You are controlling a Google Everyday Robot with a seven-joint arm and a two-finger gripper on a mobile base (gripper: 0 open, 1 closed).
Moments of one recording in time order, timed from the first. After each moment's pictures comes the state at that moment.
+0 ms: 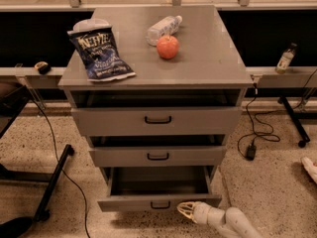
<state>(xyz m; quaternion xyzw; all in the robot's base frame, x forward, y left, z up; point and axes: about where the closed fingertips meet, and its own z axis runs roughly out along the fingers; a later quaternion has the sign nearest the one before) 0.533 -0.133 0.149 -0.56 0.61 0.18 0.53</state>
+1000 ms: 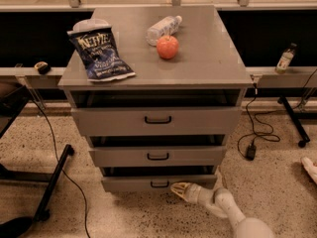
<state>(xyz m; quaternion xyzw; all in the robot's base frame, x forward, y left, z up) 0.634 -0.103 0.139 -0.51 0.63 0.21 0.54</state>
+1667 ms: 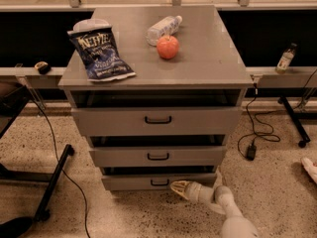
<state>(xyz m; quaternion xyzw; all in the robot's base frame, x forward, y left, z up) 0.645 -0.104 0.137 -0.50 0.62 0.25 0.55</state>
